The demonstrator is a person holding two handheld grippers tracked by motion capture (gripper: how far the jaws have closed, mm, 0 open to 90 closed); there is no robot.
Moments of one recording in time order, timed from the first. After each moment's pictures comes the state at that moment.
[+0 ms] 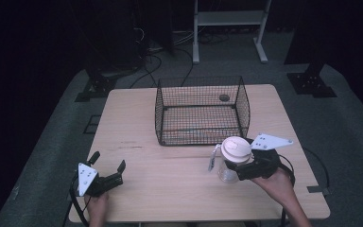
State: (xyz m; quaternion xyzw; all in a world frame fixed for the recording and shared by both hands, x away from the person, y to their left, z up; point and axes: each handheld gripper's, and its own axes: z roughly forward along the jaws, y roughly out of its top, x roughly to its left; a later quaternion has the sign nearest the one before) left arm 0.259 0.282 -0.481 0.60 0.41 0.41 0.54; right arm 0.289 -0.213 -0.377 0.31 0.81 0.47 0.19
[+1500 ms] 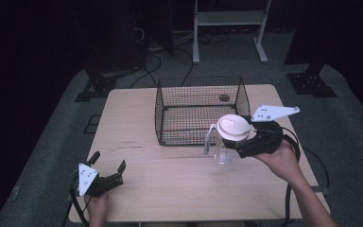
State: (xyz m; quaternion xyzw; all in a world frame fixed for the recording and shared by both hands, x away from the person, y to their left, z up) left arm 0.258 0.282 -0.481 0.60 0.41 0.41 0.54; right arm 0.314 -0.201 -0.296 0.27 0.82 0.48 0.17
